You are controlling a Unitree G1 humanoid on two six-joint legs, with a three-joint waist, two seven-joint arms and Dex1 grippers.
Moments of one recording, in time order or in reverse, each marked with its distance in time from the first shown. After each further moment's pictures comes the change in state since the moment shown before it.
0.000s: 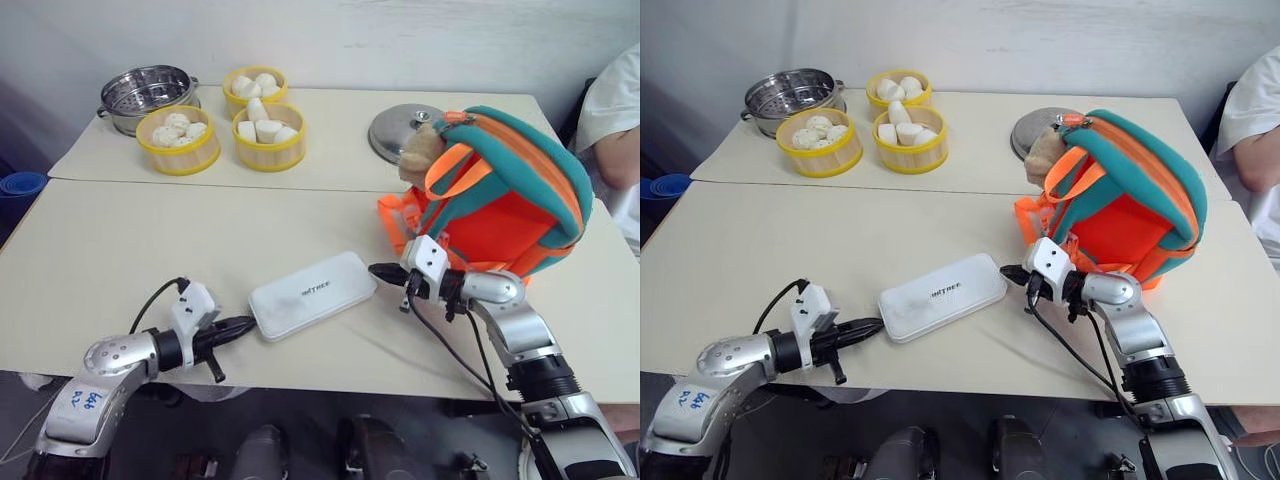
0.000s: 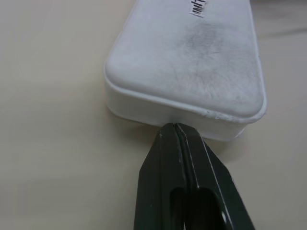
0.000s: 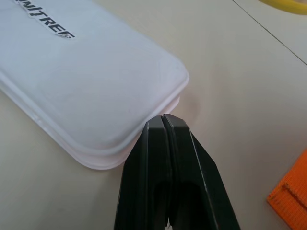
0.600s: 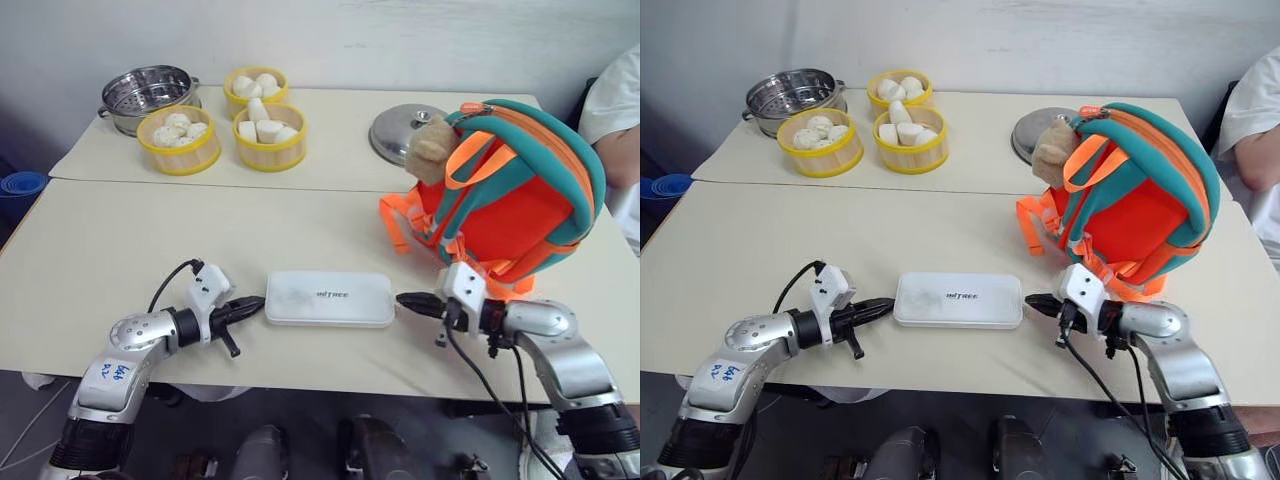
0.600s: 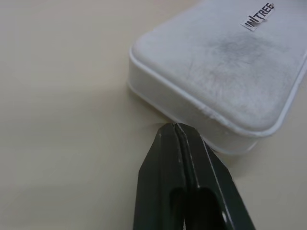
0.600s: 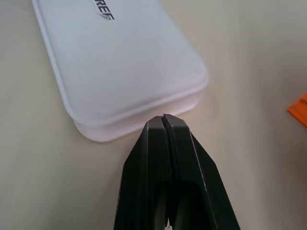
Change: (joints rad) left arm -0.123 -0.043 -0.002 0.134 -0.028 0.068 -0.022; right arm 0.307 -0.192 -0.163 -0.337 0.096 0.162 0.037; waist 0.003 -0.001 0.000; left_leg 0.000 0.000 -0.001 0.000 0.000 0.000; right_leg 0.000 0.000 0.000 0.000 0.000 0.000
